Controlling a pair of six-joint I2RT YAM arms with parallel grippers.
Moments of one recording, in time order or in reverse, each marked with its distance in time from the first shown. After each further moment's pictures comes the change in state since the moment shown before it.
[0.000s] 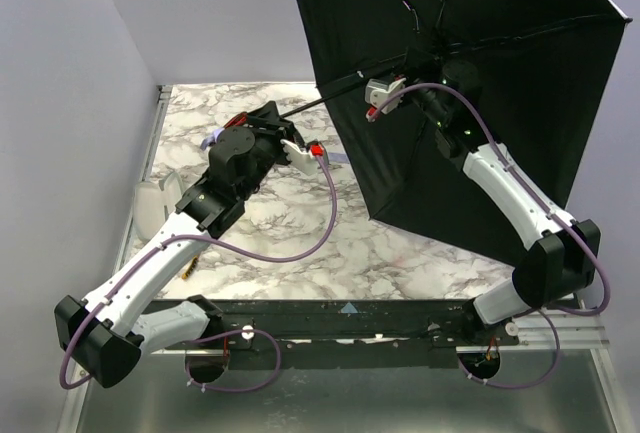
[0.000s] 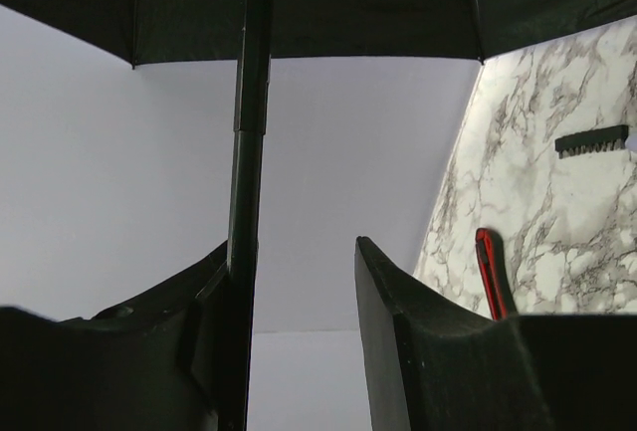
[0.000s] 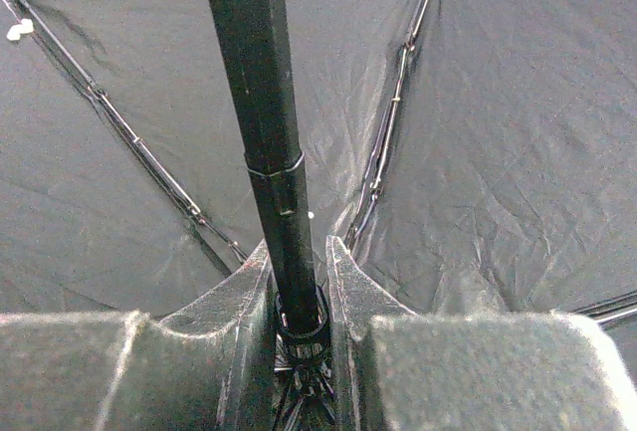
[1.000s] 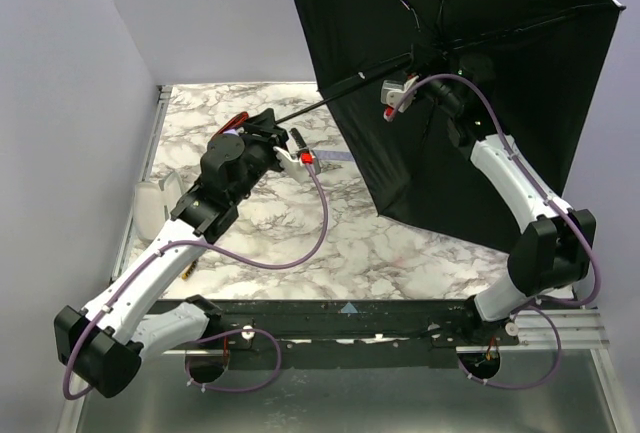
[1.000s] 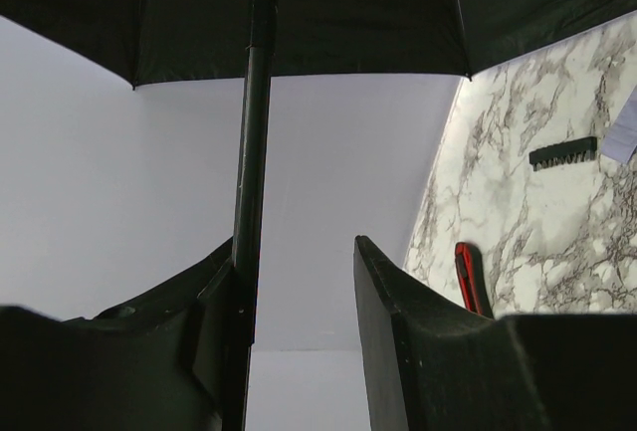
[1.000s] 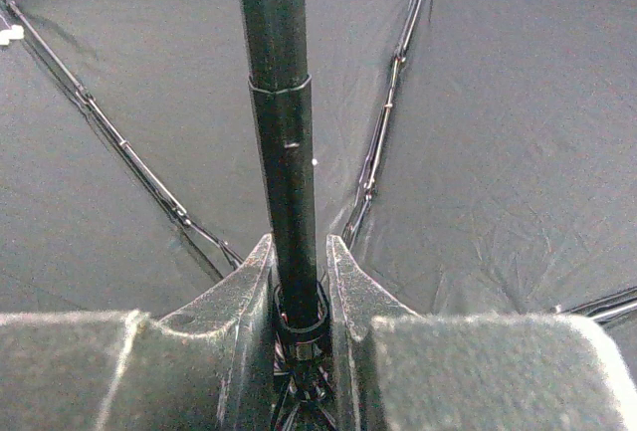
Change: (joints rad) left arm 0.069 -0.047 -0.088 0.031 0.135 -0.023; right arm -0.143 0.066 0.019 0.036 -0.254 -0.051
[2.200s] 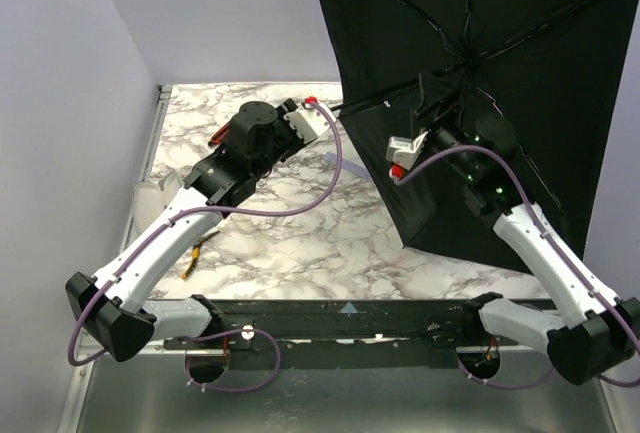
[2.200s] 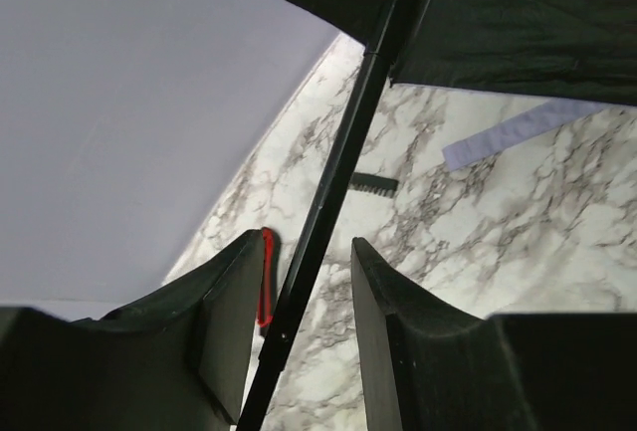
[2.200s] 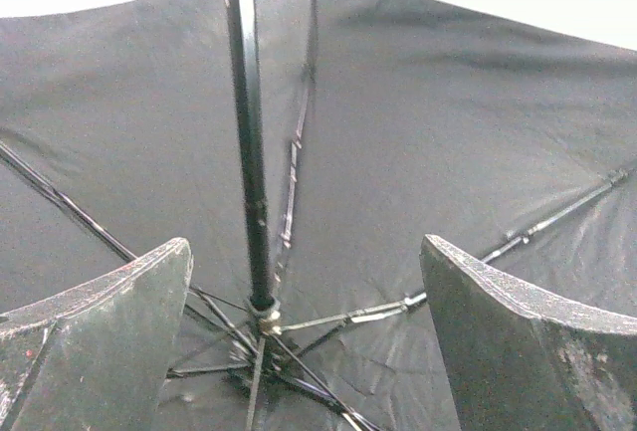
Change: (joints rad) left arm -0.114 0.201 0.346 -0.323 -0.119 -0.634; right arm 0.147 -0.451 -0.381 0.006 0.064 0.019
